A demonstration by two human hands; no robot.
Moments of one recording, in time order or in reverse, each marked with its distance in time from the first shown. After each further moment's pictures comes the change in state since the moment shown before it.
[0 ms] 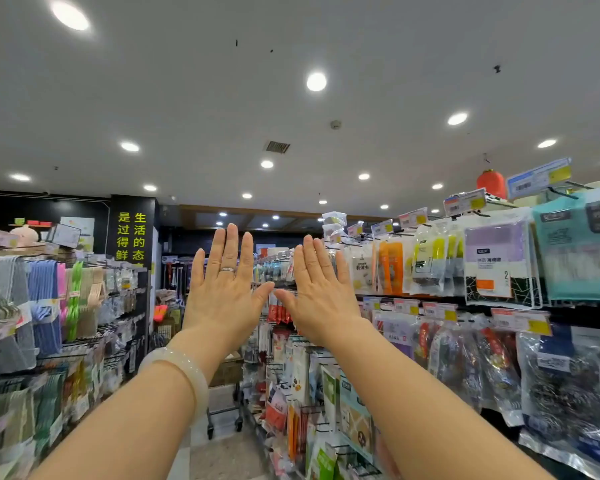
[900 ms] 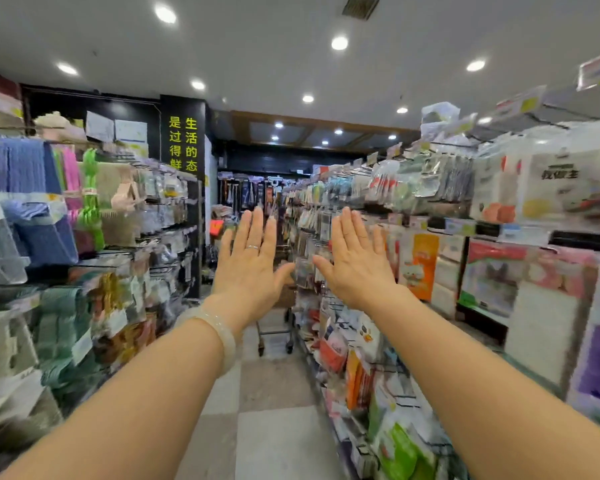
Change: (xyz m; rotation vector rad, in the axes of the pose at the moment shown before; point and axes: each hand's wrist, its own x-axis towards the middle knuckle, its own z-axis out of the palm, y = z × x) left_hand 0.187 -0.181 0.480 0.032 -0.242 -0.101; right_hand 0.289 -0.023 0.468 0.114 -0.265 -0.064
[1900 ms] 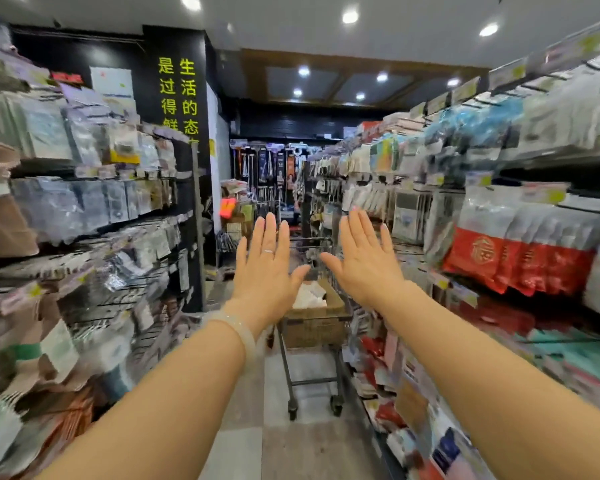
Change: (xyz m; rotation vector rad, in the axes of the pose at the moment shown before) left_hand 0.677 -0.324 0.686 -0.003 -0.091 -0.050; right_hand 0.829 0.001 0.616 0.068 -0.082 -0.049
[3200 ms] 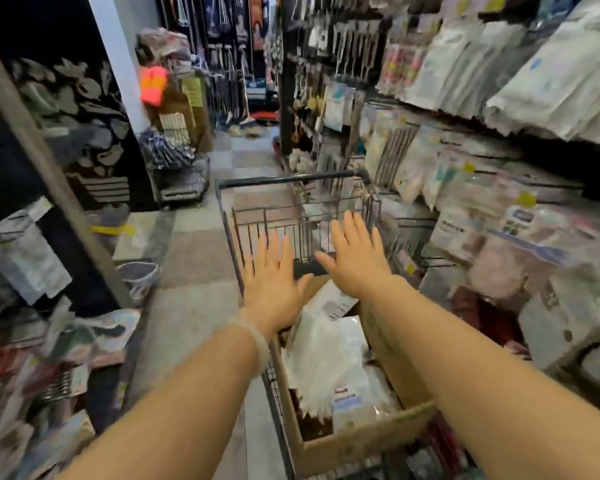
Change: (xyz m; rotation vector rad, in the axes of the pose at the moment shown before) left_hand 0.749 -0.217 0.806 -0.180 -0.478 -0.040; right_hand 0.859 0.175 0.706 0.069 -0.451 0.157
